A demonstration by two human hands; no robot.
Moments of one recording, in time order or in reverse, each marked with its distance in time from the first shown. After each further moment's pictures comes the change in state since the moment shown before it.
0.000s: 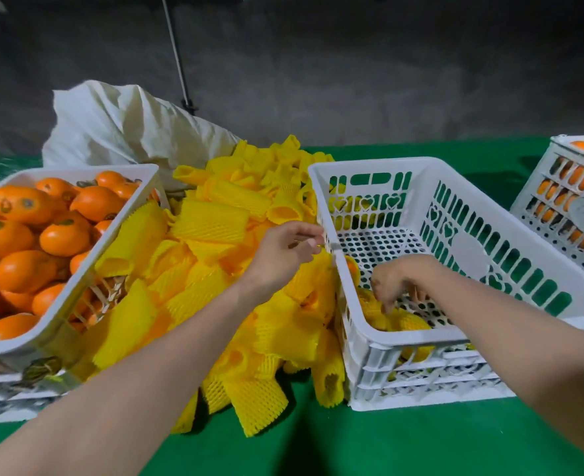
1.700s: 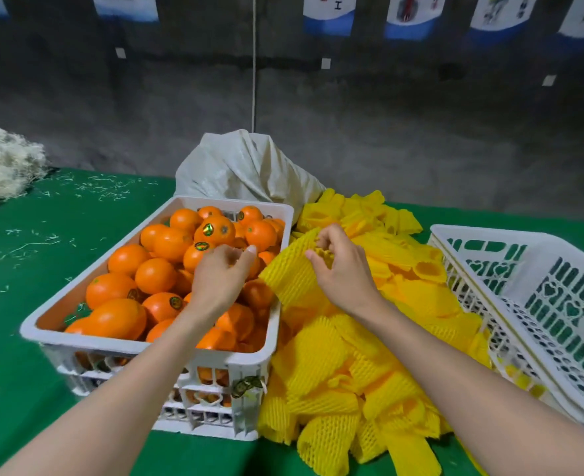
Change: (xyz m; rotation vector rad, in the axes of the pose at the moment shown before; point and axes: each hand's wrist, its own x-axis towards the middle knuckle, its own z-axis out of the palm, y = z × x) left_hand -0.068 -0.057 -0.322 0.435 0.555 -0.033; right_hand -0.075 -0.344 -0.113 0.778 1.366 -0.632
